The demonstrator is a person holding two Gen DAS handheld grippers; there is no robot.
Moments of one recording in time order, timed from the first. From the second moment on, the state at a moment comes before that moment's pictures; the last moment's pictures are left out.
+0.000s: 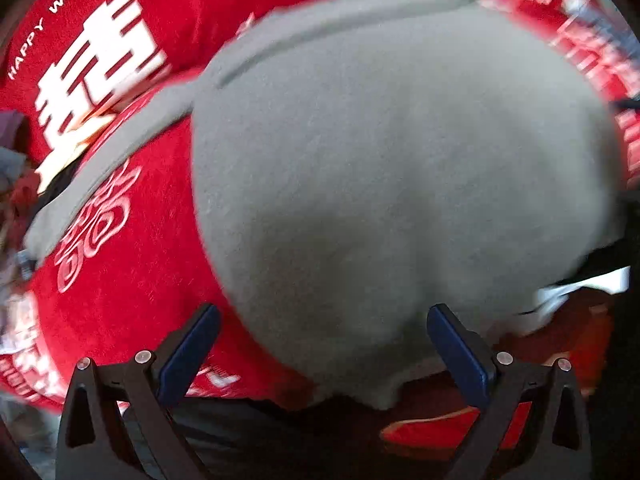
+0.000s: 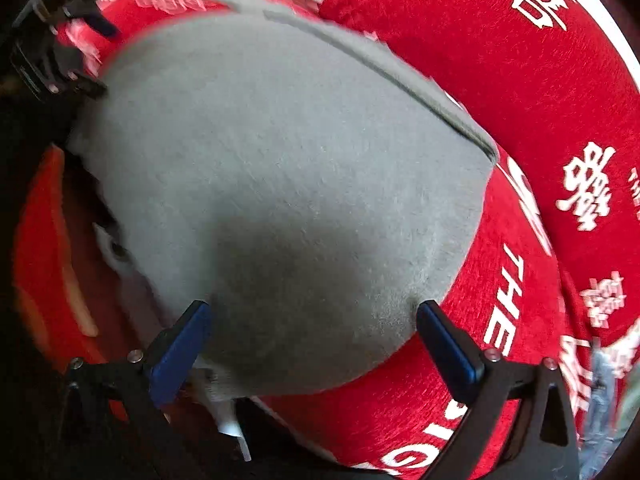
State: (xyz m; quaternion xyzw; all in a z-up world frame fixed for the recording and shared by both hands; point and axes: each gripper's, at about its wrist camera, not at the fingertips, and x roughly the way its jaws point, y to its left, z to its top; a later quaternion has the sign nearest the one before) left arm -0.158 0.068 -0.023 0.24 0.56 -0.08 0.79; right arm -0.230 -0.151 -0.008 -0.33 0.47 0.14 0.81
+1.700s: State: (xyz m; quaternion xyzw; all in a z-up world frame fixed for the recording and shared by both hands) left arm 0.139 0.070 0.009 -0.05 0.54 0.02 0.84; right arm 0.127 -0.151 0.010 0.09 0.53 -0.05 0.84
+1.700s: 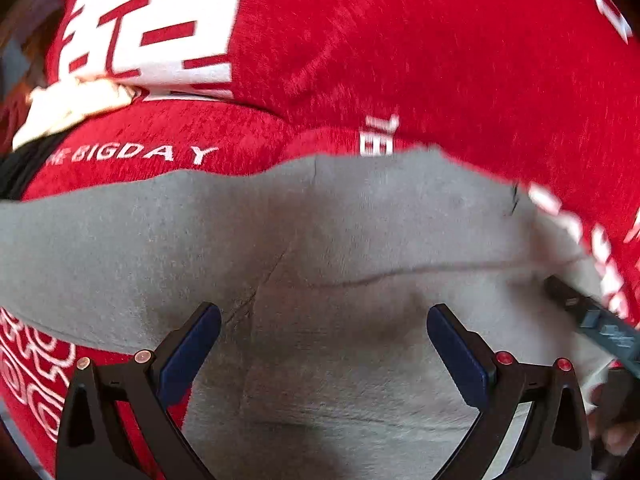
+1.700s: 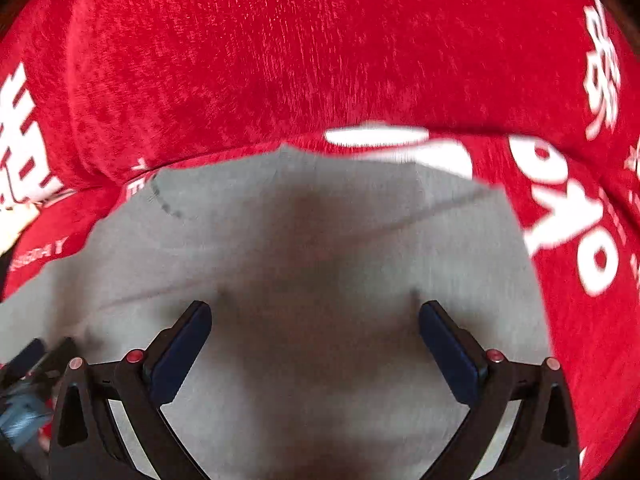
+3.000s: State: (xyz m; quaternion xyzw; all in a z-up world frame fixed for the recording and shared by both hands) left arm 0.047 0.481 0.010 -0.41 0.35 0.22 0.81; right arm 0.116 0.105 0.028 -0.18 0.47 0.08 0.86
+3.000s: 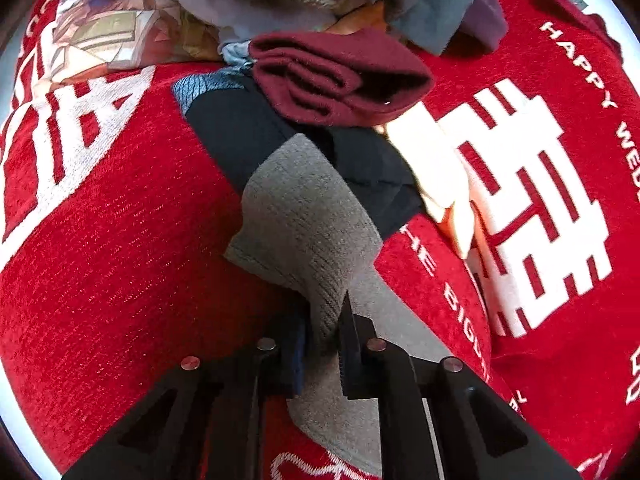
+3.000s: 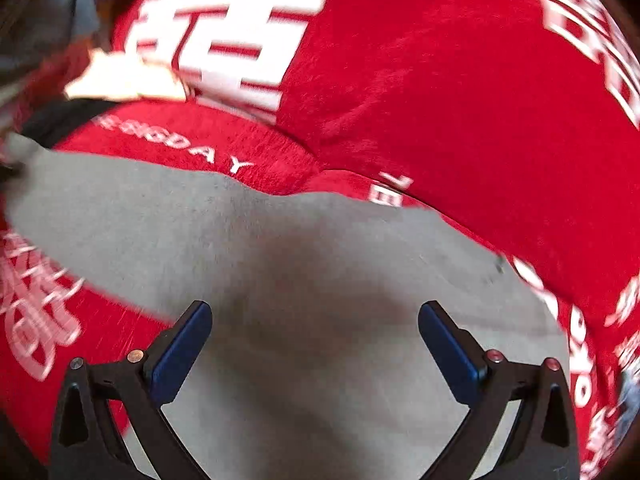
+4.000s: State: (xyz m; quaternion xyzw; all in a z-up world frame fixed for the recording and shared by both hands) left arm 0.008 0.447 0.103 -0.32 0.30 0.18 0.88; right arm 0.142 0.212 -0.010 -0.13 0.51 0.02 0.85
